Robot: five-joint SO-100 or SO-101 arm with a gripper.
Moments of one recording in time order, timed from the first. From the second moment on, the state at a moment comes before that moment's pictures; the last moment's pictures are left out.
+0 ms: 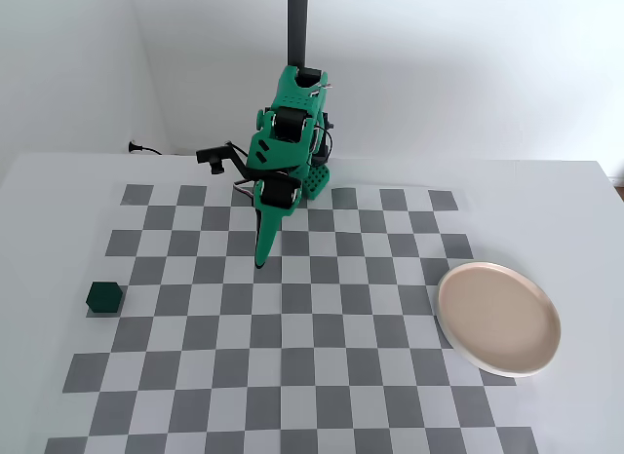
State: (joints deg) arm 10.7 190.4 178.3 36.5 -14.9
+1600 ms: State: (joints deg) arm 6.3 165.4 163.9 31.5 -91.6
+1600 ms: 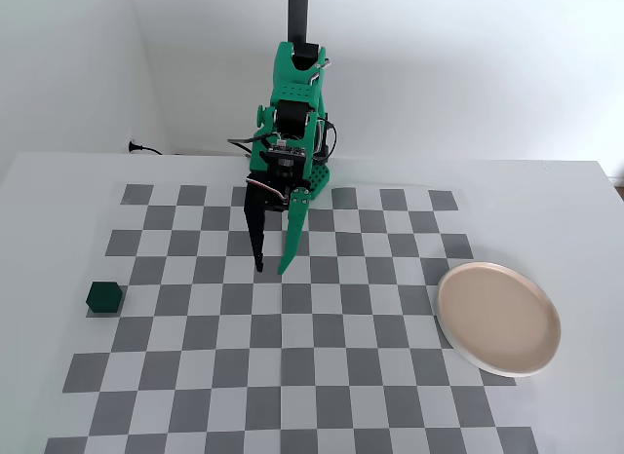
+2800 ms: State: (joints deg) arm 16.2 93.7 95.6 40.6 -88.7
